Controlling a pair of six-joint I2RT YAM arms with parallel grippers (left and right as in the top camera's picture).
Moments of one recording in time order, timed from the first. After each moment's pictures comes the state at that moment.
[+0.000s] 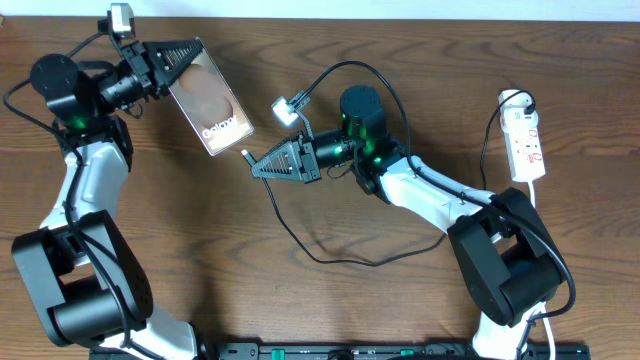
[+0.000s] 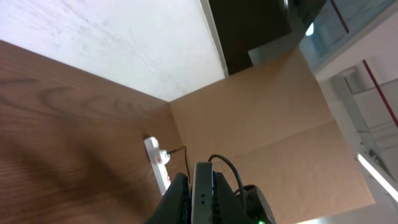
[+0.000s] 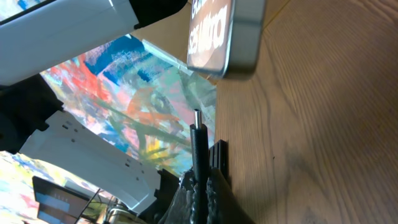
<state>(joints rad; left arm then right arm) 0.32 1.77 1.16 0.83 1.34 -1.35 0.59 1.94 1.18 0.62 -1.28 0.81</state>
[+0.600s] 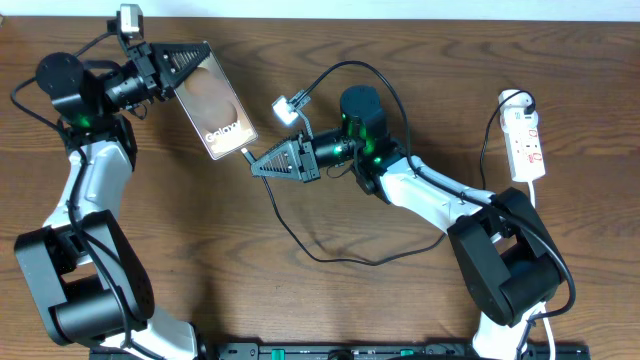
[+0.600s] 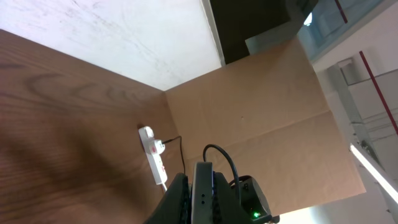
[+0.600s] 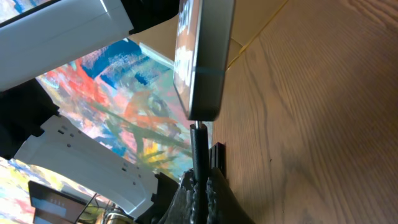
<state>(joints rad) 0.30 1.77 1.16 0.83 1.37 -1.37 0.59 1.94 1.18 0.62 -1.26 0.81</state>
